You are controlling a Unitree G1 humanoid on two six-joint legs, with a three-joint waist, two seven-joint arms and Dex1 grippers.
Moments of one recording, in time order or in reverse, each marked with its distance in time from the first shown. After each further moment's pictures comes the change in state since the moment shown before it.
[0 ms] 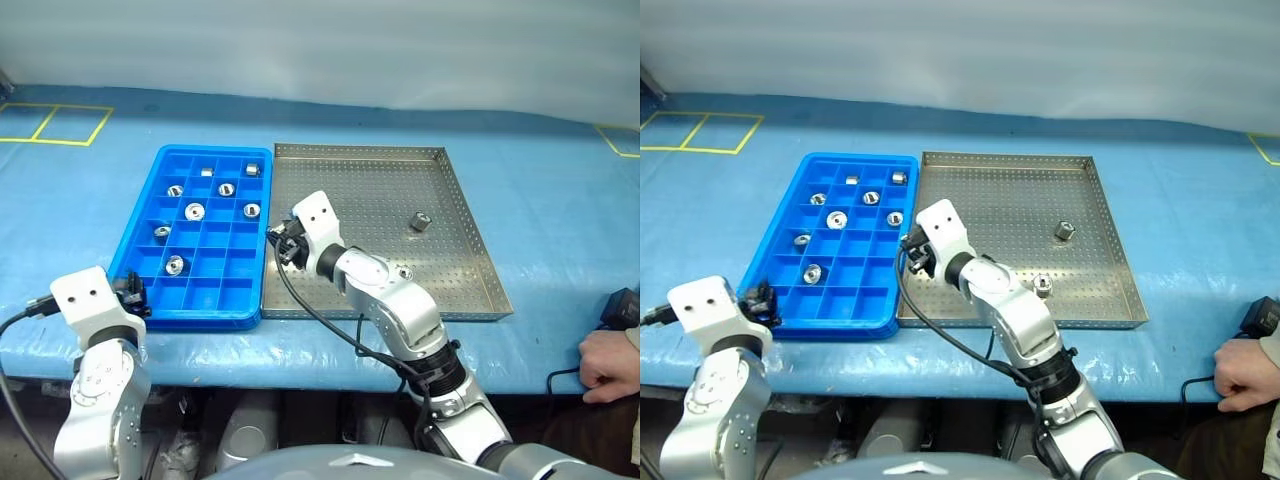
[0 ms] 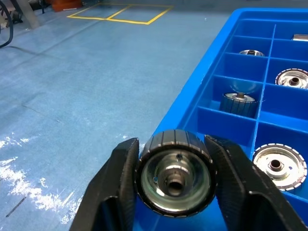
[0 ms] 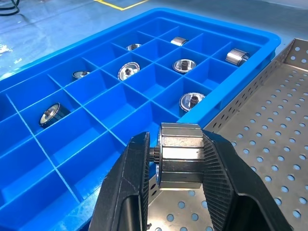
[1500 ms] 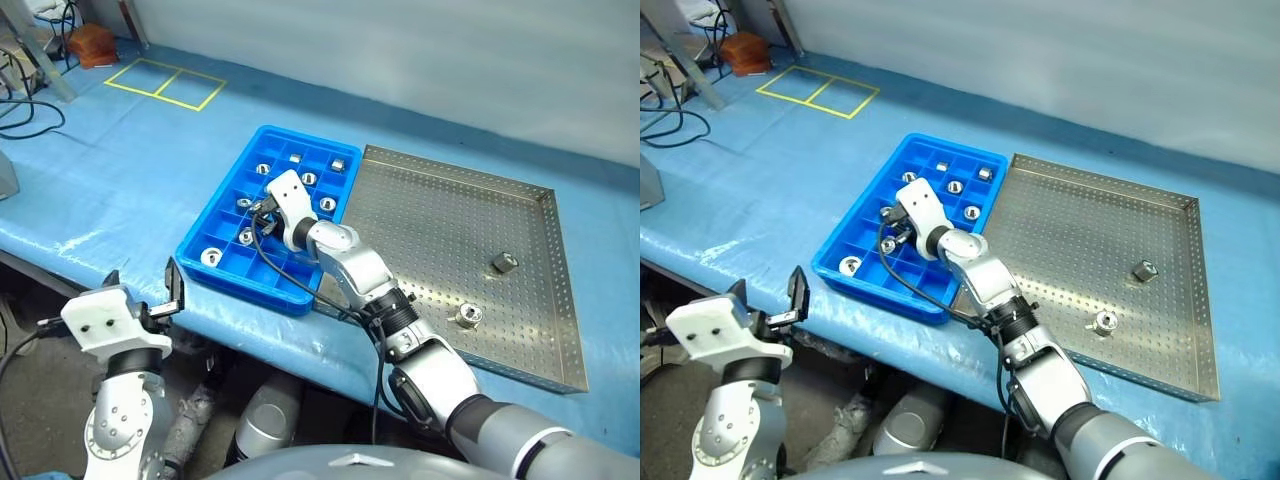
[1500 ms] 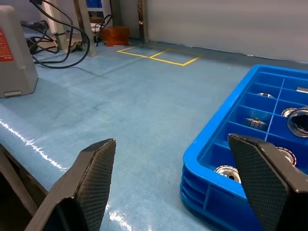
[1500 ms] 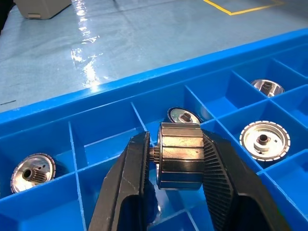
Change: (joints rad) left arm 0.218 -0.113 -0.195 -0.162 0.103 -0.327 -0.176; right arm -0.292 0.110 -0.094 0.656 -0.122 -0.386 0.099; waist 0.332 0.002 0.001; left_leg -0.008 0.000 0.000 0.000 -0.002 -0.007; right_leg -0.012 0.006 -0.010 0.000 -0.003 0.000
